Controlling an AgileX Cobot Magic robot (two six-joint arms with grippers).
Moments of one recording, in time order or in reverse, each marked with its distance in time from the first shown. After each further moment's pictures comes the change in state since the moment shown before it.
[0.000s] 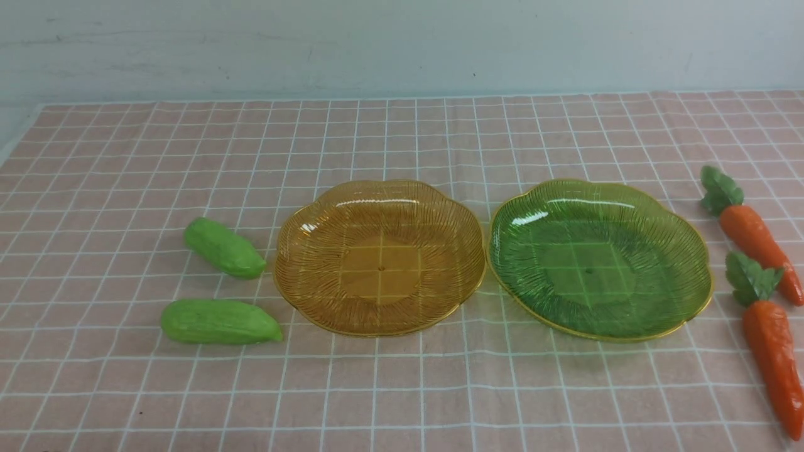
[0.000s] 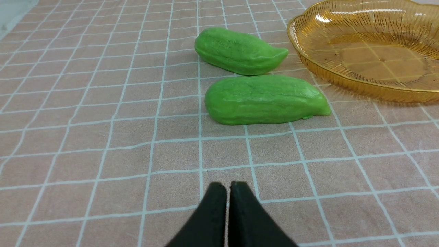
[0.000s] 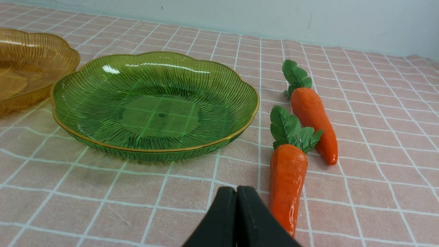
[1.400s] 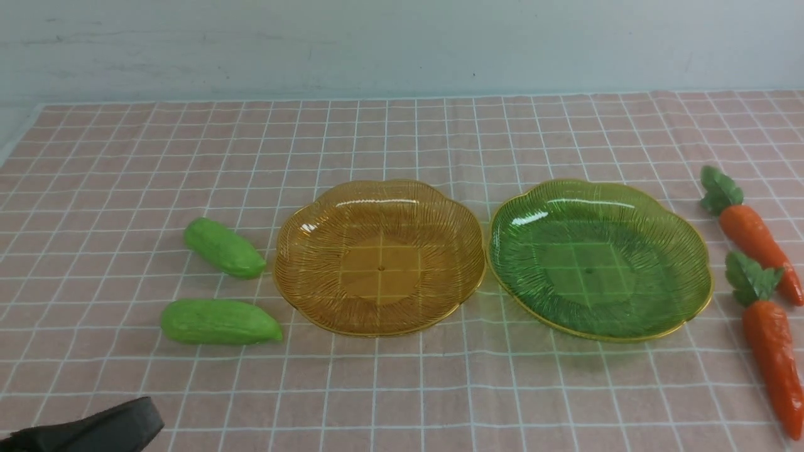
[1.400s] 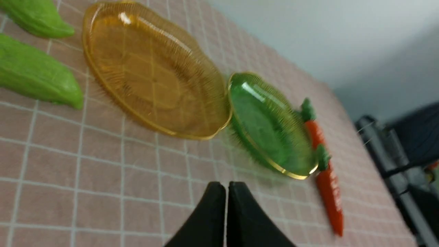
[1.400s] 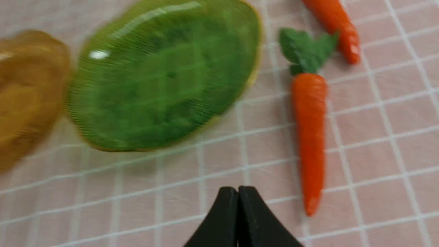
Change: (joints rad) right arm 0.000 0.752 -0.667 -0.091 0.474 0.499; left arm 0.000 0.521 -0.459 -0.691 0.367 -0.018
